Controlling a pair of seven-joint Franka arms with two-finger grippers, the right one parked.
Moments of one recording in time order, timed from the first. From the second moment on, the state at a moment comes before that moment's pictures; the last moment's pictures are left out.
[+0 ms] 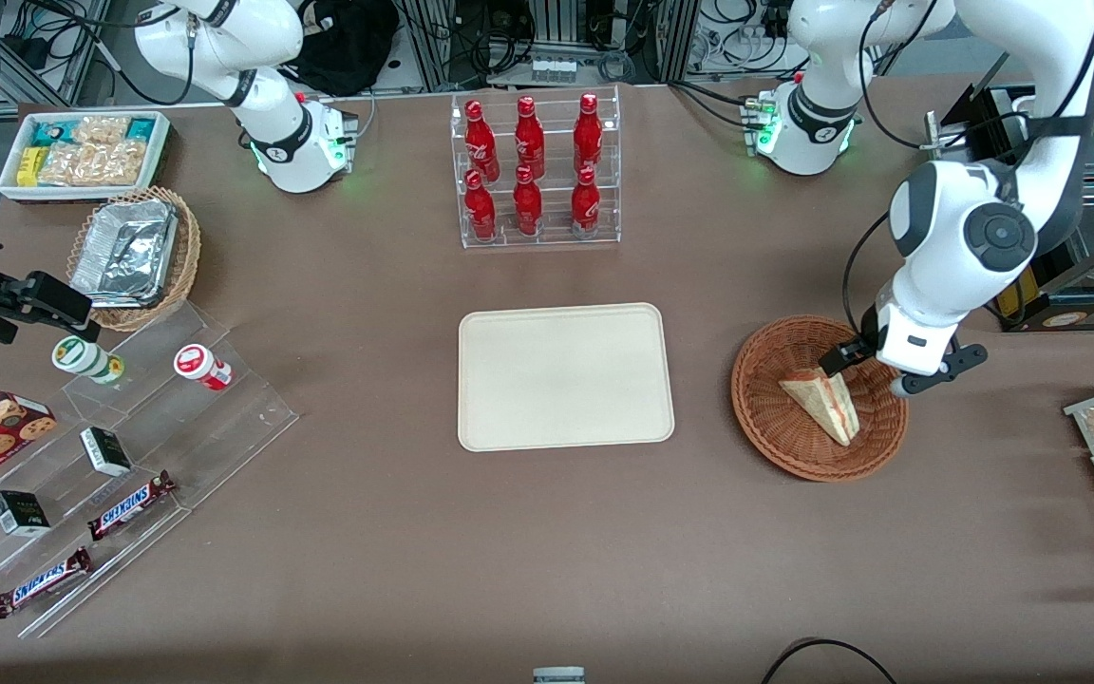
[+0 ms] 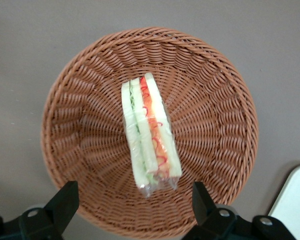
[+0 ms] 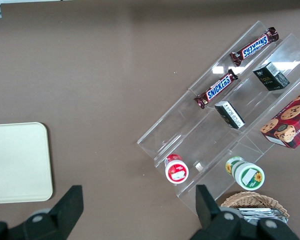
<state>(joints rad) 0.11 0.11 -0.24 -2.23 0.03 2.37 -0.60</state>
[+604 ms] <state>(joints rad) 0.11 0.23 -0.26 -2.23 0.03 2.49 -0.69</state>
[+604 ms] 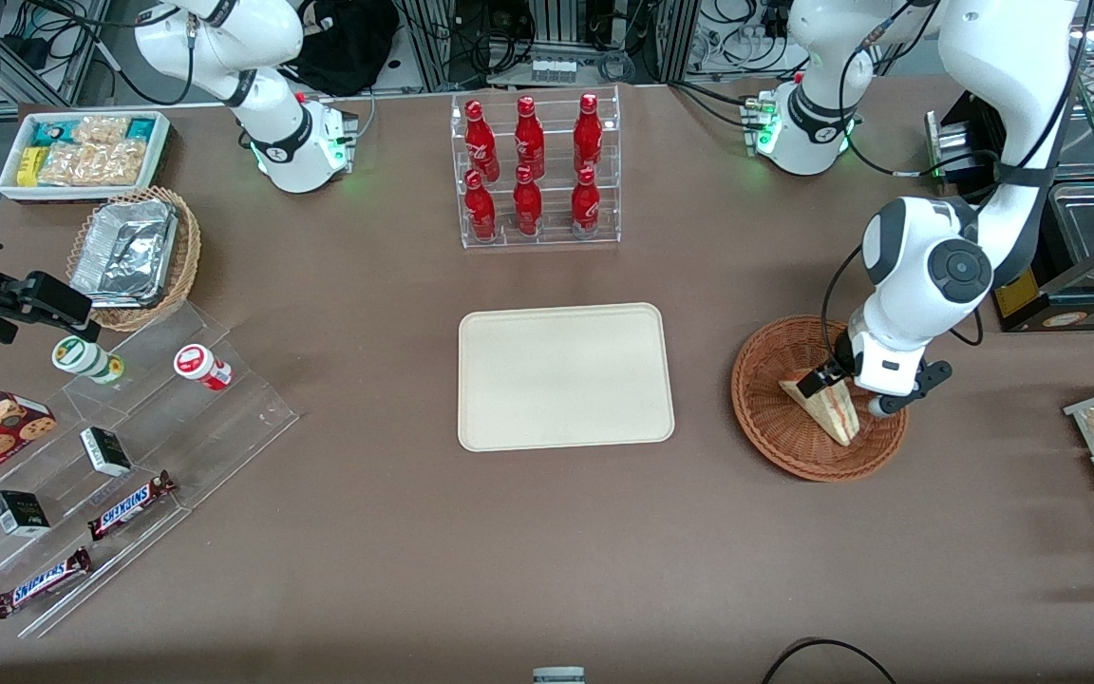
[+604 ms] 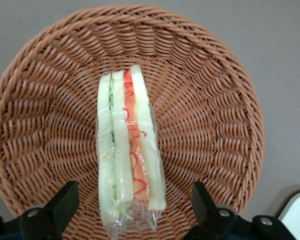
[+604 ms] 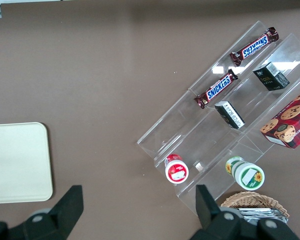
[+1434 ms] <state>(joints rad) 0.11 0.22 -0.26 -2.07 0.03 2.25 -0.69</state>
